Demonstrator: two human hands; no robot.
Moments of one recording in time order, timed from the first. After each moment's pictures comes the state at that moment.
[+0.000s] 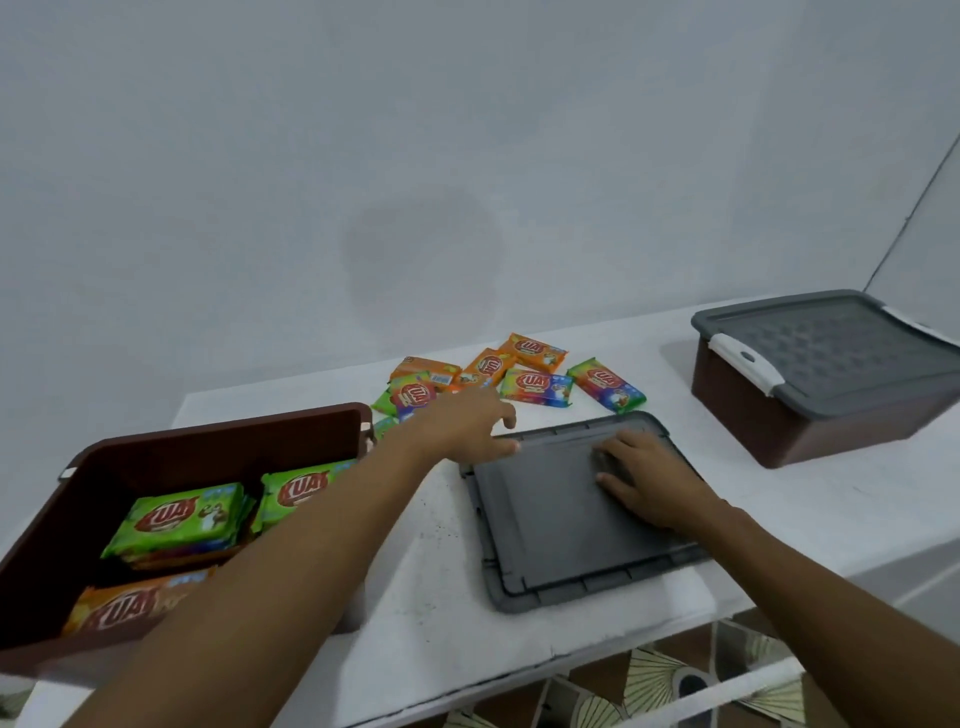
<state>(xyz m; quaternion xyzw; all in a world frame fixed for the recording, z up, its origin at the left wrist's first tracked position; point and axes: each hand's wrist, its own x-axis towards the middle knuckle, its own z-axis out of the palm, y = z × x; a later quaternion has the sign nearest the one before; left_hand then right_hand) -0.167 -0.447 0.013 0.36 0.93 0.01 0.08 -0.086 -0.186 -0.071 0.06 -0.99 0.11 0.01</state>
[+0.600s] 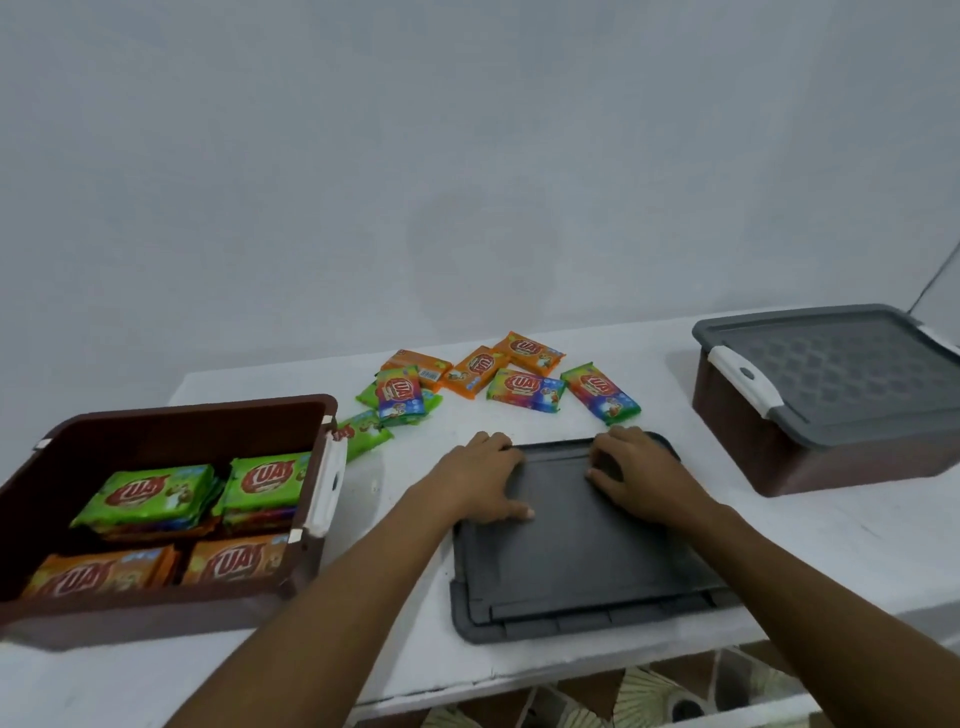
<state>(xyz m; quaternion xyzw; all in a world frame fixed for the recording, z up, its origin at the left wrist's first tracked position) -0.140 -0.396 -0.051 0.29 0.95 0.04 0.12 -0.114 -0.155 -0.069 0.11 -0.98 0.14 0.01</state>
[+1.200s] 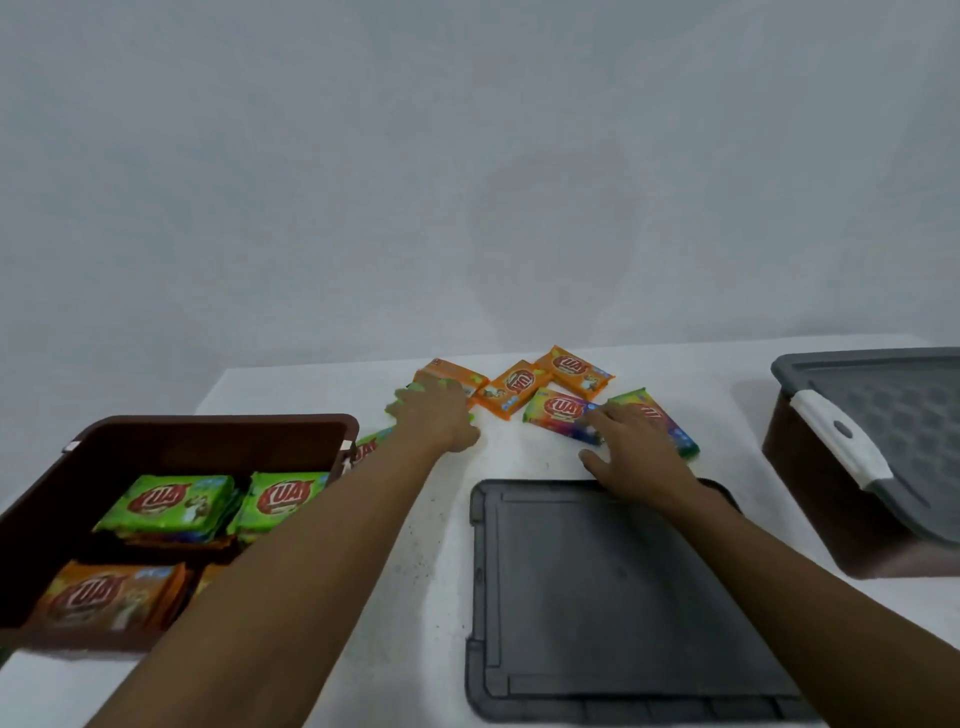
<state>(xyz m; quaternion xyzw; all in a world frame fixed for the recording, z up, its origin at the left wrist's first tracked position) -0.243 -0.443 -0.030 -0.04 0.99 0.01 0.13 -0.201 -0.195 -0.062 0.11 -0.99 0.12 0.02</state>
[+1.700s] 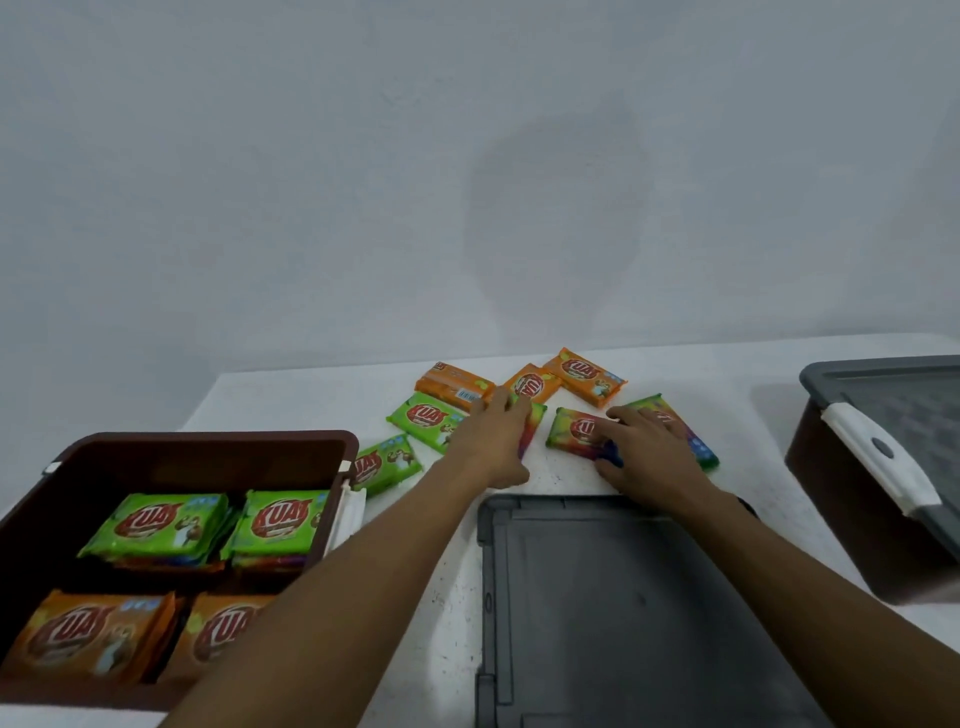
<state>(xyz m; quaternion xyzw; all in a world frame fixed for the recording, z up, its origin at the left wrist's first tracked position) -0.241 -0.408 -0.049 0.16 0.98 0.06 0.06 -0.224 -0.193 -0.068 0.11 -0.99 0.06 0.00</state>
